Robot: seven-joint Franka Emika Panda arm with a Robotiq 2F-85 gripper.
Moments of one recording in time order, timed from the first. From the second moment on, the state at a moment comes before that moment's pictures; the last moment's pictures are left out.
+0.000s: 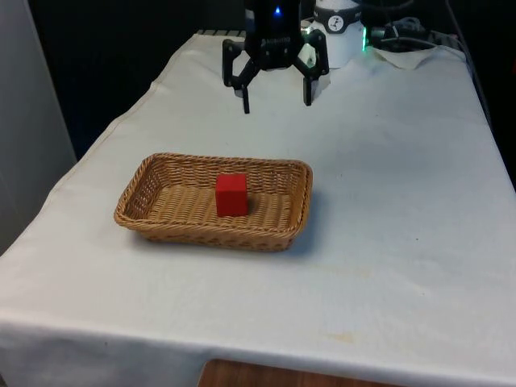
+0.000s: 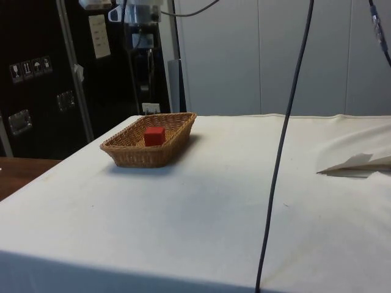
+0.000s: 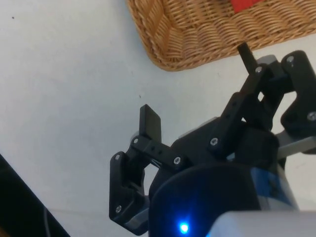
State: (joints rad) arm 0.23 0.36 -0.36 -1.88 0.20 2.29 -0.60
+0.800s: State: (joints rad) arm 0.23 0.25 -0.34 -2.03 0.19 2.34 -0.65
